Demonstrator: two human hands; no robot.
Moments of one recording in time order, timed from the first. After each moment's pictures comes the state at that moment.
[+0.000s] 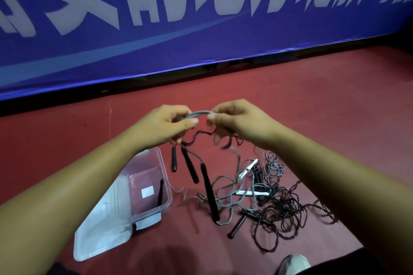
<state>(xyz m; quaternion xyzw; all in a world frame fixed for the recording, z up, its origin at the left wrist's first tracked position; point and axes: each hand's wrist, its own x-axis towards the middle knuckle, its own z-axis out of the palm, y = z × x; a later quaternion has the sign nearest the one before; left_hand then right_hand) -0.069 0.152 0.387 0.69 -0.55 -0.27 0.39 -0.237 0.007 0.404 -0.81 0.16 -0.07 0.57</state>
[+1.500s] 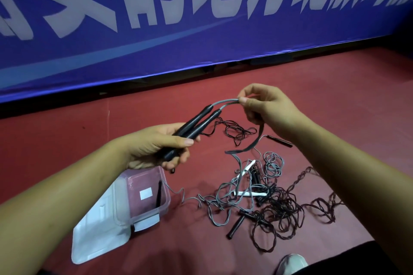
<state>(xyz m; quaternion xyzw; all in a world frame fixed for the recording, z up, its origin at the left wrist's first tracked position) -0.079 0.175 0.383 0.52 -0.34 -0.64 0.45 -0.264 -0.043 0.405 -0.75 0.20 -0.20 0.60</state>
